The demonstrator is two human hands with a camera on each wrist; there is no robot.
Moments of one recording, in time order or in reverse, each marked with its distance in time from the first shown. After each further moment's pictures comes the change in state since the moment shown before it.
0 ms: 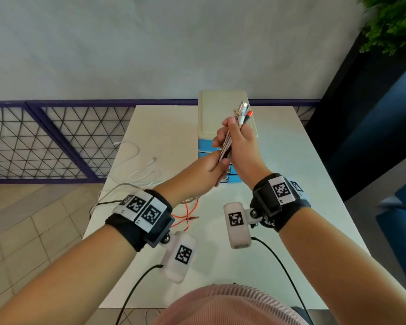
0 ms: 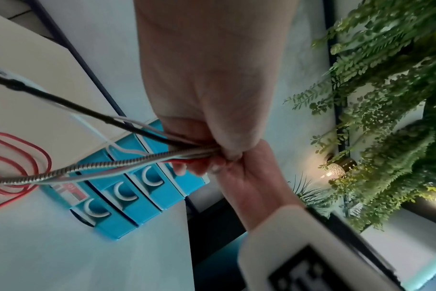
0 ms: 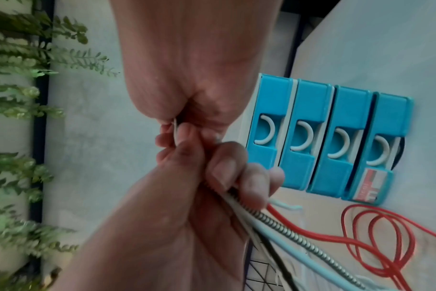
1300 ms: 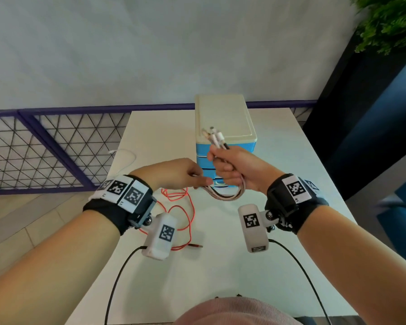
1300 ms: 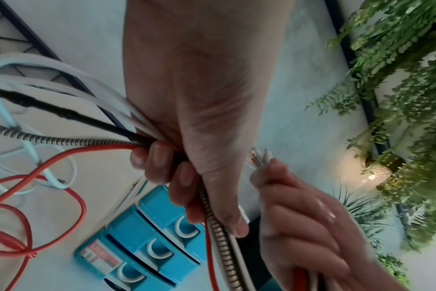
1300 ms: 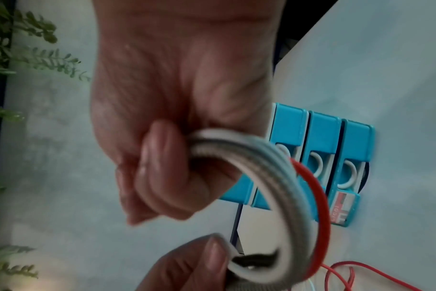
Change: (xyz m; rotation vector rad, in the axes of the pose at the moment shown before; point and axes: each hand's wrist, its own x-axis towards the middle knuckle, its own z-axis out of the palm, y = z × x) left_hand 0.013 -0.031 -0.050 0.343 -0.318 -0.300; right_hand 0.000 -0.001 -0.024 -0.204 -0.458 0.465
